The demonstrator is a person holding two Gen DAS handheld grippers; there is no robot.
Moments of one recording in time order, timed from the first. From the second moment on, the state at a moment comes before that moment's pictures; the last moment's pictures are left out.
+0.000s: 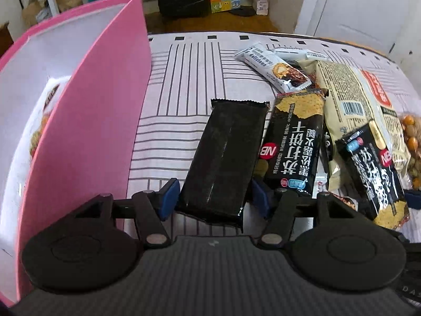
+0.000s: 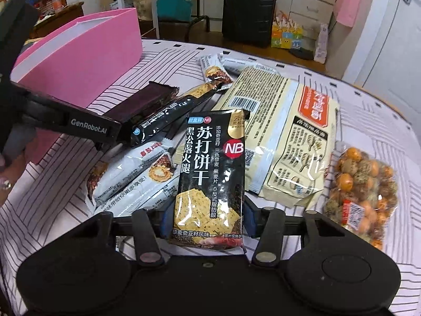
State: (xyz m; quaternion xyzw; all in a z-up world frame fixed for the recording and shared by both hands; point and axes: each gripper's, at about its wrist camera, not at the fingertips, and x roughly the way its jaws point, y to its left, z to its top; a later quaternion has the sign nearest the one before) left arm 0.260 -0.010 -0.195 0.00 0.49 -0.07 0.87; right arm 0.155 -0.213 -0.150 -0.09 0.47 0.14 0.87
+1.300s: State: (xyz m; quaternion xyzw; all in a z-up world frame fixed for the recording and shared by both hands) left arm 0.197 -0.024 -0.144 0.01 0.46 -0.08 0.88; right arm 0.135 -0.218 -0.122 -0.07 0.48 0.13 0.87
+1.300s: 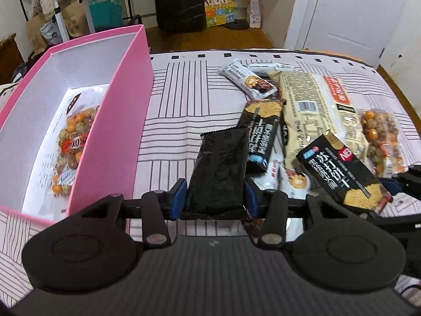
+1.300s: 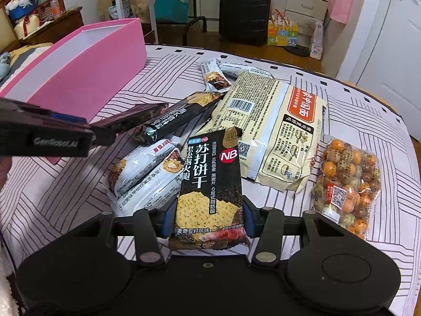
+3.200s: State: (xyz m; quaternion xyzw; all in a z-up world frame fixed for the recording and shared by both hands) left arm 0.173 0.196 -0.054 -0.12 0.40 0.05 0.91; right arm 0.163 -0.005 -0.035 -0.07 0.38 0.29 0.87
